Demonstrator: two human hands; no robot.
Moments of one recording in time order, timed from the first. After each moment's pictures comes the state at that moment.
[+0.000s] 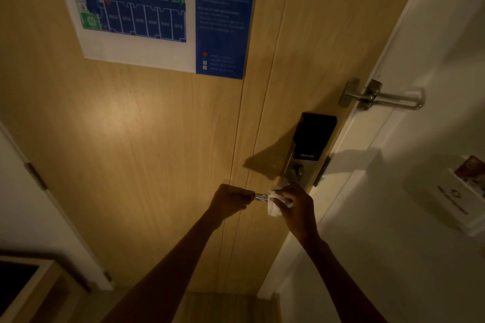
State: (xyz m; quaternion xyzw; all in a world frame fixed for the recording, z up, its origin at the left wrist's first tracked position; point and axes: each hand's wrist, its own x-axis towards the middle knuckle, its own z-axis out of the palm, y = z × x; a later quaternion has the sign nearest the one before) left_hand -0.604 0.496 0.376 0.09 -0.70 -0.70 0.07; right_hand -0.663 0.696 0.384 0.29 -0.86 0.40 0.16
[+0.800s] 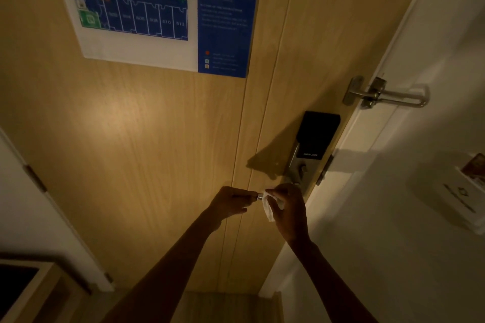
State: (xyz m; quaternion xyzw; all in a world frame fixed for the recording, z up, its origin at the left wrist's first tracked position) left_hand -0.586 0.497 0.394 0.14 -0.70 -0.70 0.00; right_hand -0.645 0.671 0.379 0.29 -0.85 0.40 0.19
